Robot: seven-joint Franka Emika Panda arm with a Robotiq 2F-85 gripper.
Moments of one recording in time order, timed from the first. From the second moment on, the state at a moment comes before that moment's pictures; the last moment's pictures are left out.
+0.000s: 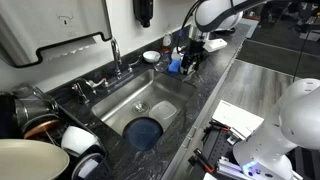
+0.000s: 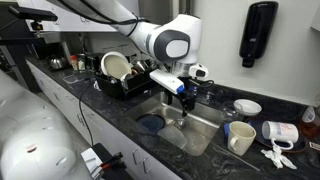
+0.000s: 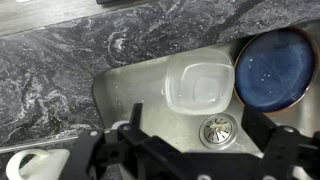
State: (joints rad) arm -0.09 -0.32 -0.20 -2.50 0.02 2.13 -0.11
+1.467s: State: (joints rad) arm -0.14 -0.31 -0.23 -2.50 0.12 2.12 0.04
